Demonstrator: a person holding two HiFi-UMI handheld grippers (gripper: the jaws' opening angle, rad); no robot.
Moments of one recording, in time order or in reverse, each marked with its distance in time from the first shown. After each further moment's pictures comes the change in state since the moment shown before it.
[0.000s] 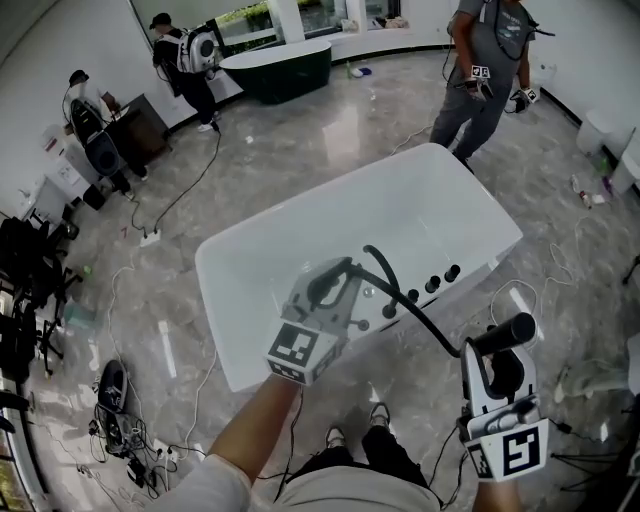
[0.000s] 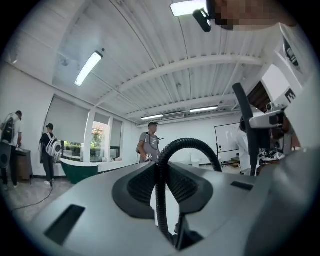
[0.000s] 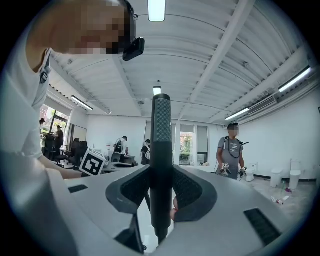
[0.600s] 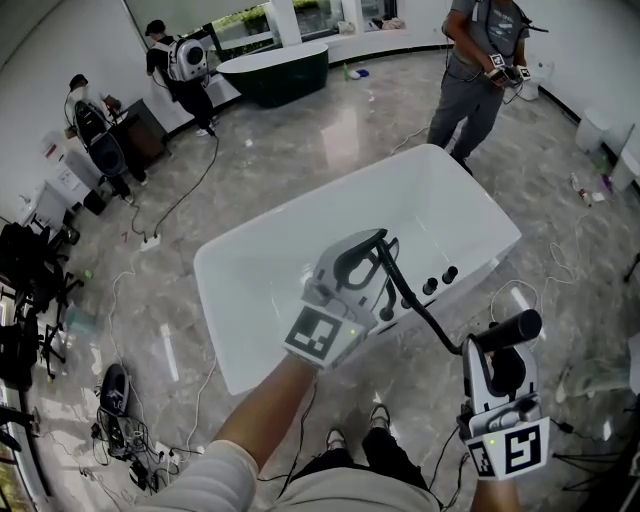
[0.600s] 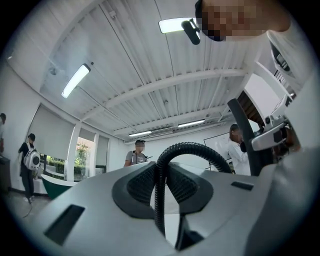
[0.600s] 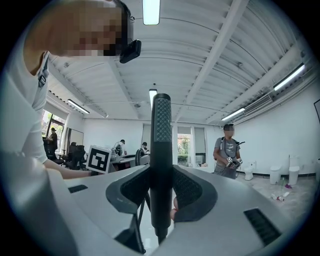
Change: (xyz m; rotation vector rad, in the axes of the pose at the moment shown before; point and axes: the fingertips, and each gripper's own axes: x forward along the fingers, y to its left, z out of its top) left arm 0.053 -0.046 0.073 0.061 -0.208 -0.125; right arm -0.003 -0.024 0.002 0.033 -0.031 -0.028
